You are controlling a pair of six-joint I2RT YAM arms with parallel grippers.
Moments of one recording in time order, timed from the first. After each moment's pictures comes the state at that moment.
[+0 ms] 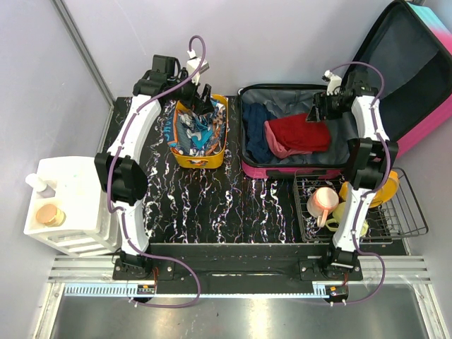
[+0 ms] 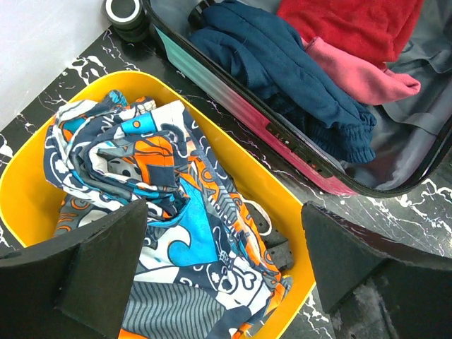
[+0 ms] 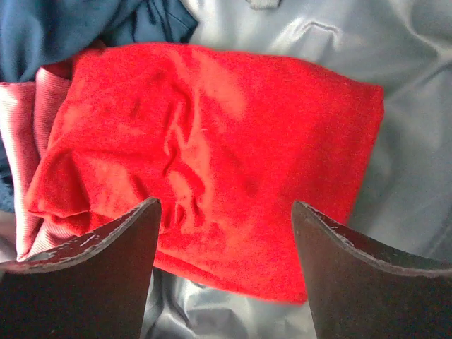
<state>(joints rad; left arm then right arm) -0.22 2.03 2.15 -0.78 0.62 0.31 -0.16 2.26 2.16 -0.89 -0.63 -0.31</state>
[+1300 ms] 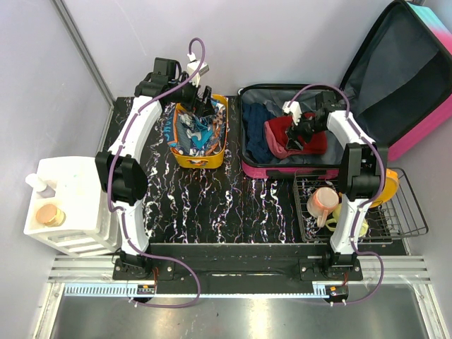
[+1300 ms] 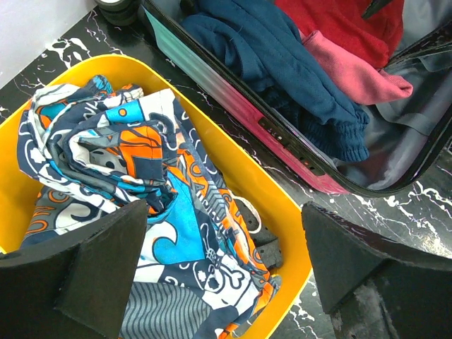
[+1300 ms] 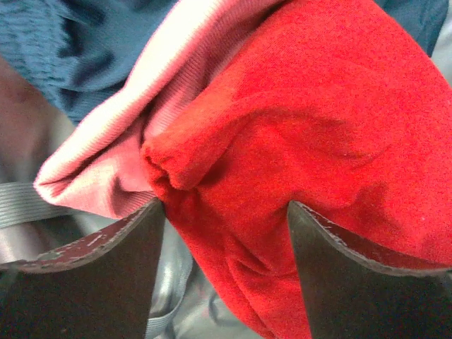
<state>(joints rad) -0.22 2.03 2.10 -0.77 0.63 0.26 0.03 2.06 1.71 -0.80 -0.69 -0.97</state>
